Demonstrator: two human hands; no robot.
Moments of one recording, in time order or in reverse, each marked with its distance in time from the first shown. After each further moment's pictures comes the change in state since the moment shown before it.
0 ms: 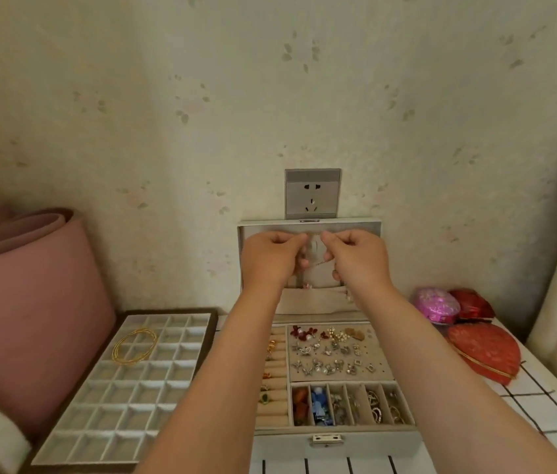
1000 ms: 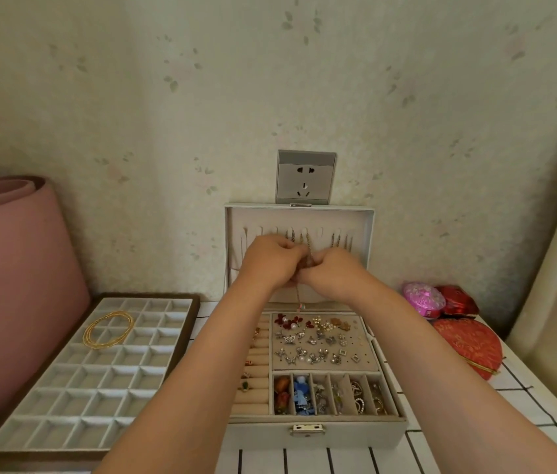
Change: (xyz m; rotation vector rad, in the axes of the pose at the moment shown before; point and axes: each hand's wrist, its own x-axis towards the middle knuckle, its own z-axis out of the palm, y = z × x) left_hand -0.009 -0.014 0.008 0.227 -0.174 -0.047; right_hand -0.009 0.012 0.001 -0.618 -0.430 0.089
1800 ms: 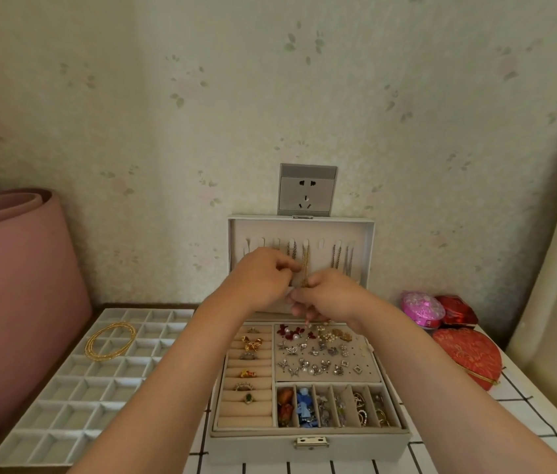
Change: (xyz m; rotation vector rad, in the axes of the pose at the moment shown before) left_hand -0.007 -0.003 -0.028 0.465 -0.166 0.215; right_hand -0.011 0.005 0.005 0.284 -0.226 0.066
